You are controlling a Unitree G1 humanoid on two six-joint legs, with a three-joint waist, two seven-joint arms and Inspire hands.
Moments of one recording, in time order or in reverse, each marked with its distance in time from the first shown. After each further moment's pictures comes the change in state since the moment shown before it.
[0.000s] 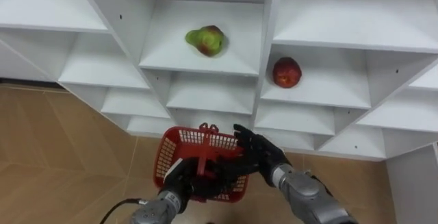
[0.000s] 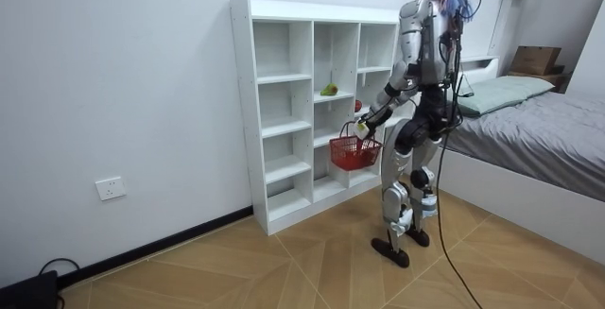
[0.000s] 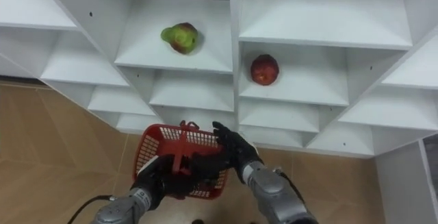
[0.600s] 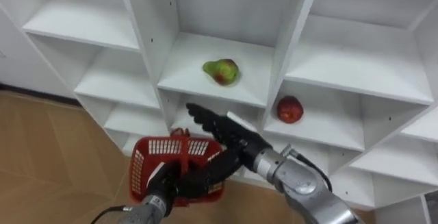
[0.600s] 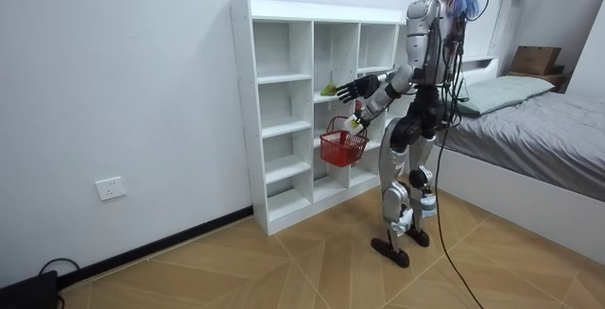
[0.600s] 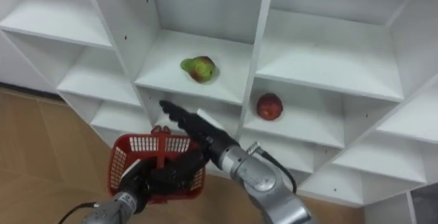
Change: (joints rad) left arm 0.043 0.022 0.043 -0.009 0.014 -0.008 0.028; right arm 0.082 -0.048 0.050 -0.518 -0.198 0.022 0.101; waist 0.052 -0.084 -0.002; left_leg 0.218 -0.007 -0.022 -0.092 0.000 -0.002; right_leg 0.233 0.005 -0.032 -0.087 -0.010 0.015
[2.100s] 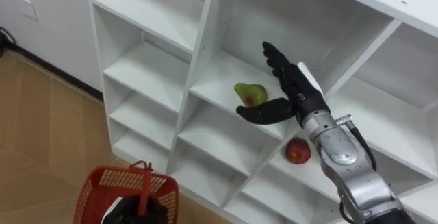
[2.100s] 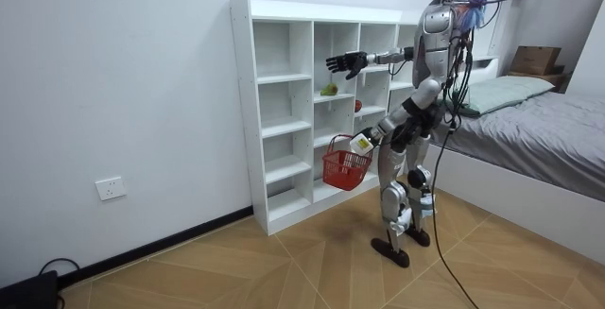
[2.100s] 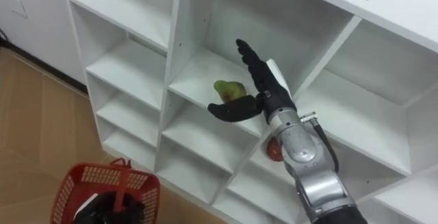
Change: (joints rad) left arm 0.189 0.076 0.252 -0.053 0.256 0.009 -0.124; right arm -0.099 -0.083 -0.274 0.107 0.045 -0.014 -0.278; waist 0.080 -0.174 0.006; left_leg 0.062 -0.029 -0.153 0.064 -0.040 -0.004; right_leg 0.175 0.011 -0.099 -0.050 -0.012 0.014
